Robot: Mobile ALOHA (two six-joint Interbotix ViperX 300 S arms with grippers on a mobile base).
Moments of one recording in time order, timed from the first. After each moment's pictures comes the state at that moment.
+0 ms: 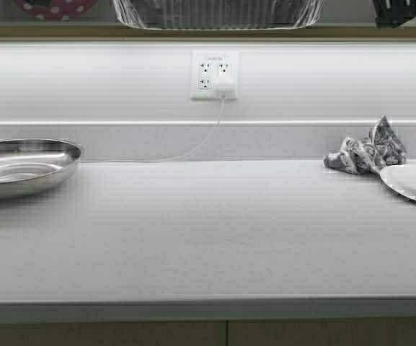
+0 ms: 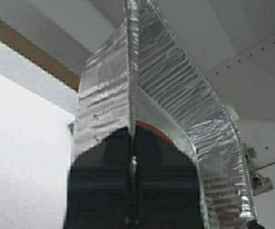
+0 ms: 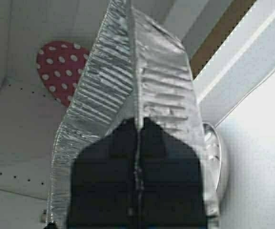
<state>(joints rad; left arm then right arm) -0.44 -0.50 0.91 0.21 -0.35 -1.15 0.31 -0.49 1.01 -0.26 -0.49 1.42</state>
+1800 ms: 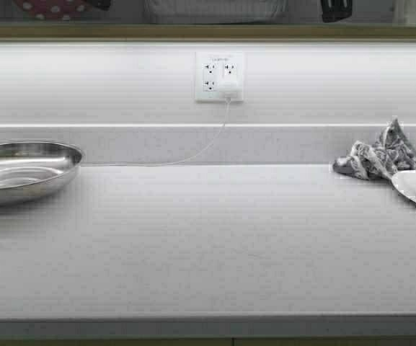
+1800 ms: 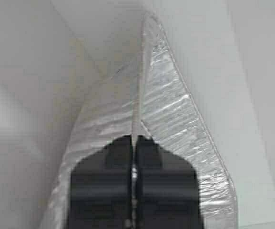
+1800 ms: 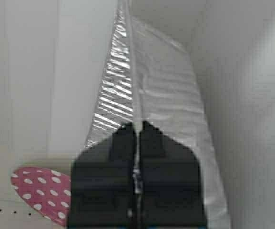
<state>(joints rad) -0.33 0.26 0.07 0.04 -0.19 -1.21 0.18 0.22 0.23 -0.48 -0.44 1.73</state>
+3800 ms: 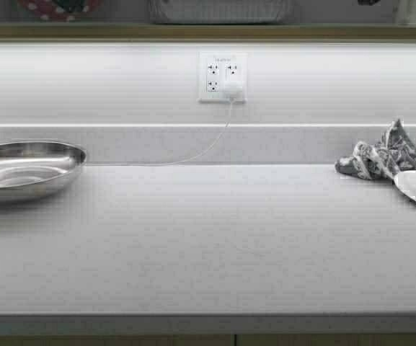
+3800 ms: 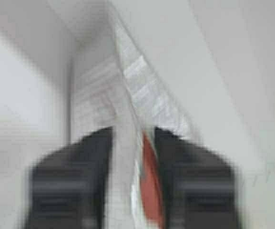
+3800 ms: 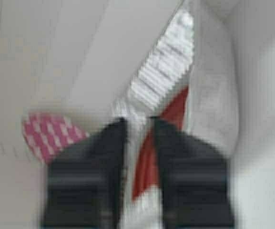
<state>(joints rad) -0.31 -0.01 0.50 0.18 -0.51 -1.14 0.12 -0.05 0.52 -0.62 -0.57 1.60</state>
